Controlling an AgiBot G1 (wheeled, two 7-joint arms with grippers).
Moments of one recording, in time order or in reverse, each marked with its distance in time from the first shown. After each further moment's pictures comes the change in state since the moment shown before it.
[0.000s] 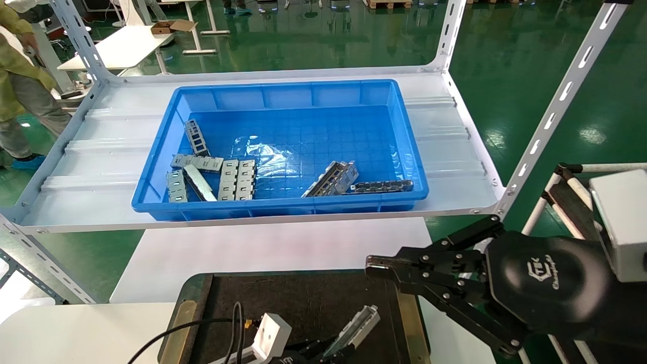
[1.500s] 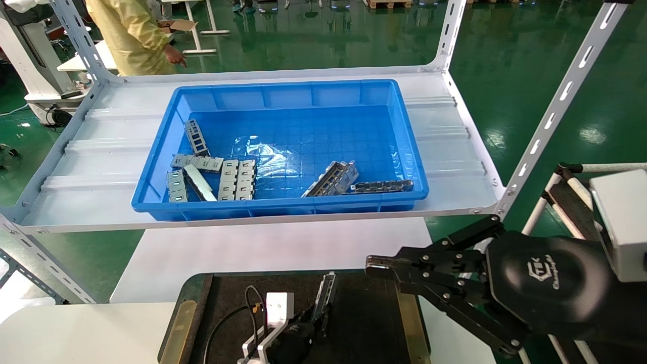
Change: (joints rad) left arm -0.099 0.211 0.353 0.154 0.211 -0.792 -0.533; right arm 0.000 0.000 -0.001 0.000 0.000 0.000 0.000
